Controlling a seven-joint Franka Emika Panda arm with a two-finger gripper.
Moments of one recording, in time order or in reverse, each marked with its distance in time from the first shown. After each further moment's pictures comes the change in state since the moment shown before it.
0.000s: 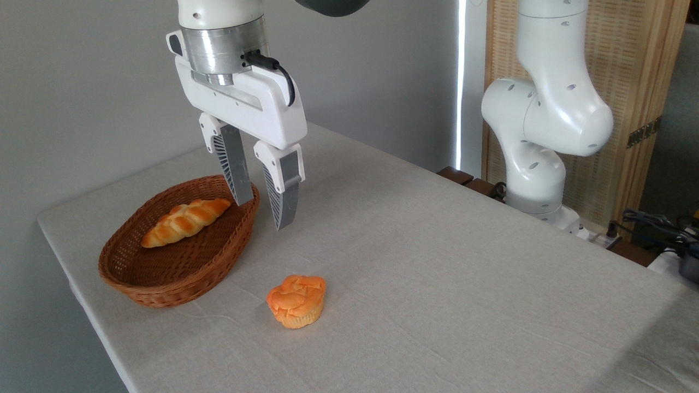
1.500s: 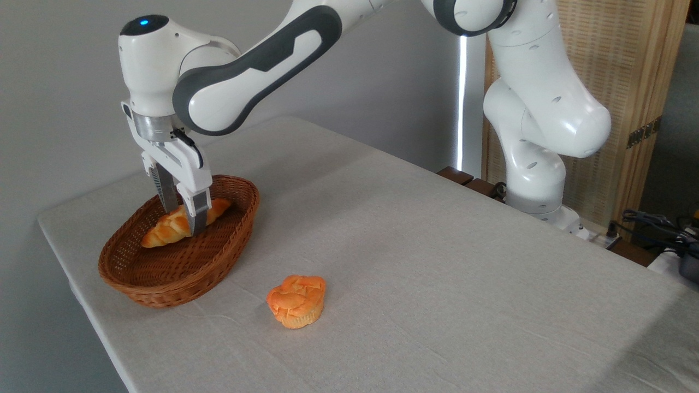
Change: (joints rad) arm -0.107 0.354 -0.385 -0.007 0.058 0.468 -0.458
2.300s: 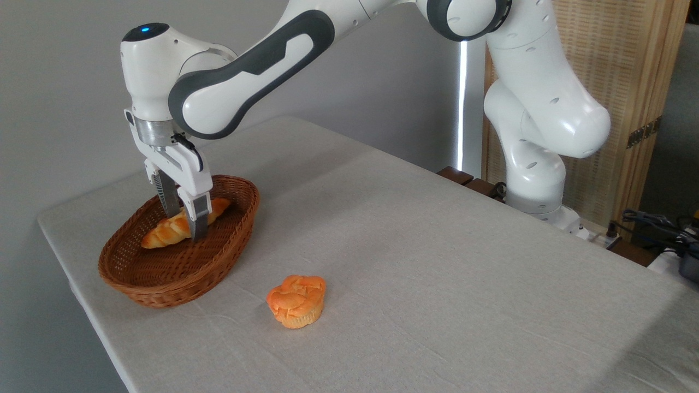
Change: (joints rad) arm -0.017 0.021 0.000 0.004 0.065 0.008 -0.049
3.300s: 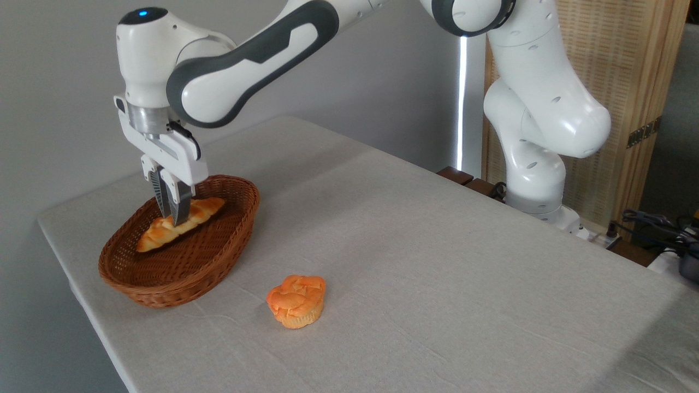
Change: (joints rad) arm 0.013 -0.032 0.003 0.022 -0.027 0.004 -0.043
